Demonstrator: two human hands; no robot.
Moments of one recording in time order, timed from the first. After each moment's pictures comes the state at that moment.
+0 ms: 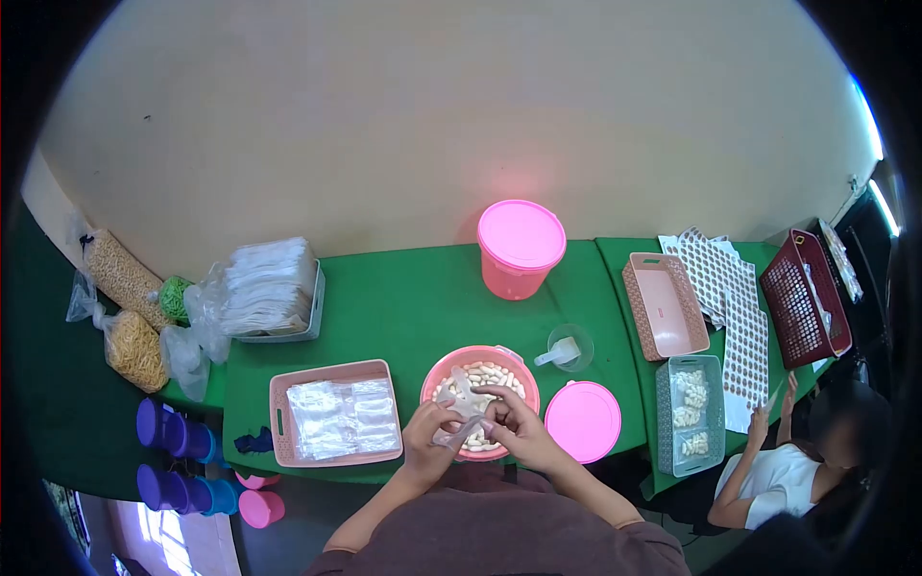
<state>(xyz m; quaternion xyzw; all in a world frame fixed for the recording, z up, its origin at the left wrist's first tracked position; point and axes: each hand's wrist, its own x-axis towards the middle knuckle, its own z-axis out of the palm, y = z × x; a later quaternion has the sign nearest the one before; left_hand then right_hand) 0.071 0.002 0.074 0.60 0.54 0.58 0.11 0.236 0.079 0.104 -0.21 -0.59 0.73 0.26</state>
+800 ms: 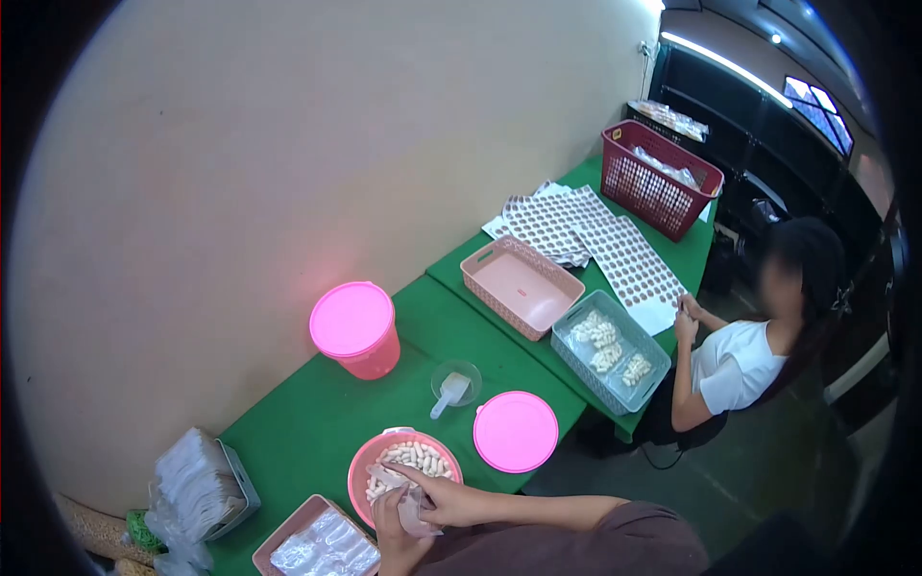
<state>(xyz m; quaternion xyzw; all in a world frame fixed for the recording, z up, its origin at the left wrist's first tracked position) 0.088 0.014 0.054 0.73 0.53 0.40 0.19 0.248 0.071 0.093 -0.32 -0.64 0.66 0.23</state>
